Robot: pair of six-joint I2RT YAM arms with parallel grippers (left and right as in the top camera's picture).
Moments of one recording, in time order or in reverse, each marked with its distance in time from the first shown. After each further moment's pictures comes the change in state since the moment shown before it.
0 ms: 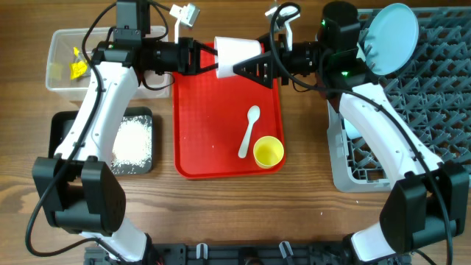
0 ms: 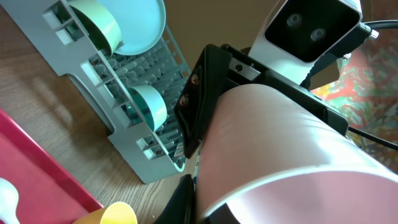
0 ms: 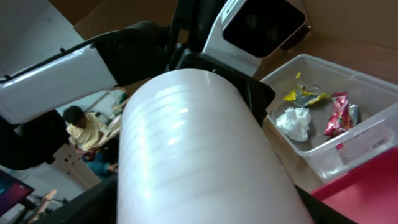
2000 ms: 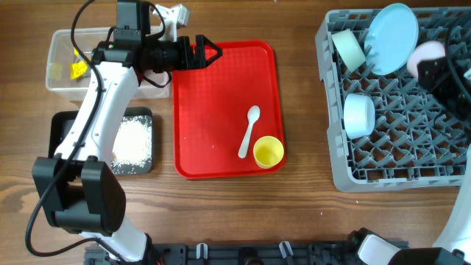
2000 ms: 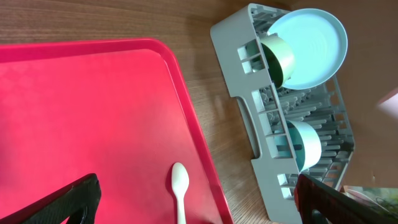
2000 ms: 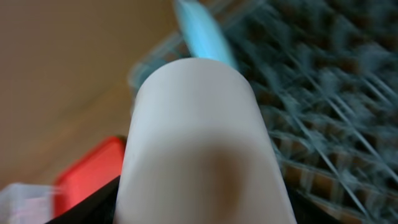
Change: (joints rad) left arm -0.001 0.000 0.000 -0.002 -0.663 -0.006; right arm -0.815 -0.347 0.005 -0.900 0.855 -0.141
